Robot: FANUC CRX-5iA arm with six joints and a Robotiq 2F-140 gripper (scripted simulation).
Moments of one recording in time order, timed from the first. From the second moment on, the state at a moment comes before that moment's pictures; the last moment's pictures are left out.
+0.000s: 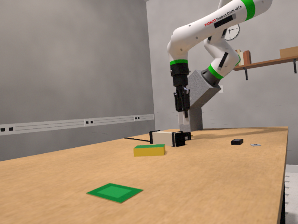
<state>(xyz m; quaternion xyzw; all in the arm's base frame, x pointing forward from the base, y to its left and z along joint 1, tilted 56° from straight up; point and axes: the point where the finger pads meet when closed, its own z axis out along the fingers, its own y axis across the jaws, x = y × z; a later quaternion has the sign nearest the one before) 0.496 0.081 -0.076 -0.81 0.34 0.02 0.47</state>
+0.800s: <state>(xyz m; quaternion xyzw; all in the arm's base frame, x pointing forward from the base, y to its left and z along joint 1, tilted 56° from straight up) 0.504 0.102 -0.091 -0.81 0.34 0.02 0.47</state>
